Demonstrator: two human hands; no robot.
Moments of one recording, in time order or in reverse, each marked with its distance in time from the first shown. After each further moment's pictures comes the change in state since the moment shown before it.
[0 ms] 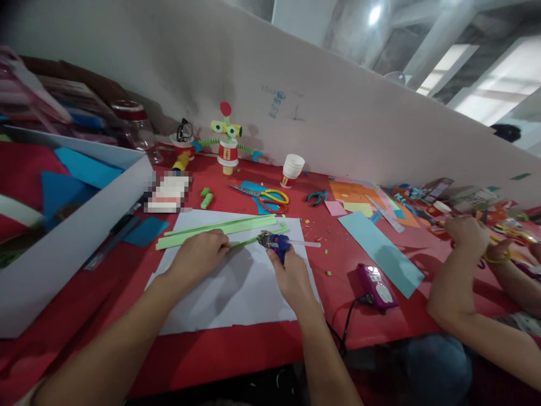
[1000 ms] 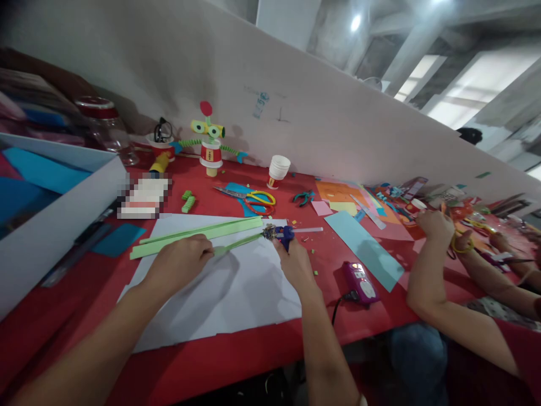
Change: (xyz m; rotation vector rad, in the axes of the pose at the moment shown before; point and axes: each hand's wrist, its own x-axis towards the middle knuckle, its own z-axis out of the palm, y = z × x) left_hand -0.001 -0.002 0.002 0.019 0.004 0.003; right_hand 0.030 0.028 -0.022 -0.020 0.059 0.127
